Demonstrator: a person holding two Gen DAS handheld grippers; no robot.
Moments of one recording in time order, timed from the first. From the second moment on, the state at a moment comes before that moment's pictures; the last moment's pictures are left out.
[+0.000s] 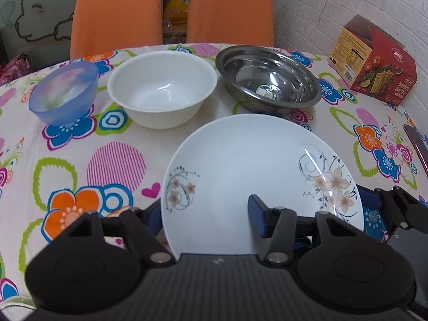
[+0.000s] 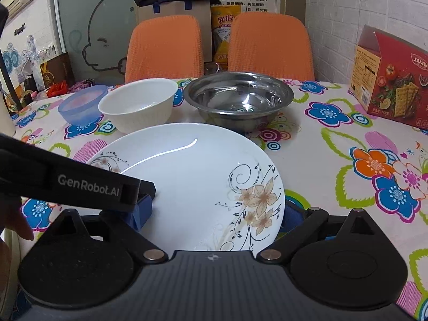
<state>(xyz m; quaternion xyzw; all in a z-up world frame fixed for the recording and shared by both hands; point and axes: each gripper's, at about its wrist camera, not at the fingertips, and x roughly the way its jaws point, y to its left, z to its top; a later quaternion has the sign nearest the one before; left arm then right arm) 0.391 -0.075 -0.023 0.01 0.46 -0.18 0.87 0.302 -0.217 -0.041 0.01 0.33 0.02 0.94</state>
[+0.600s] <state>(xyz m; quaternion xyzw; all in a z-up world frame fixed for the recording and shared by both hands) 0.332 -0.040 0.021 0.00 0.39 -0.17 0.91 0.252 -0.181 -0.007 0.01 0.27 0.04 0.96</state>
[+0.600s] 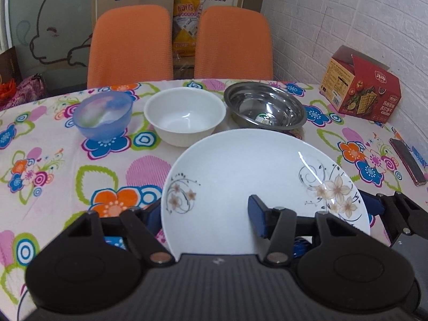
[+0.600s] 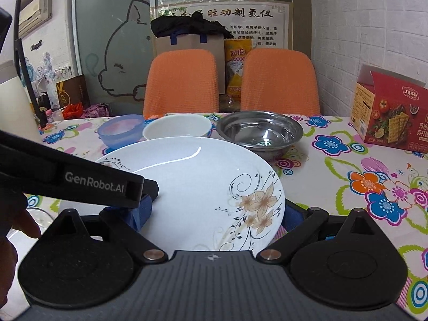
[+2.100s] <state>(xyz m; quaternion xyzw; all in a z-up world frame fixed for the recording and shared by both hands) 0.205 0.142 0.002 -0.07 0.37 -0.04 0.93 0.179 -0.040 -0.029 0.01 0.30 0.19 0.93</state>
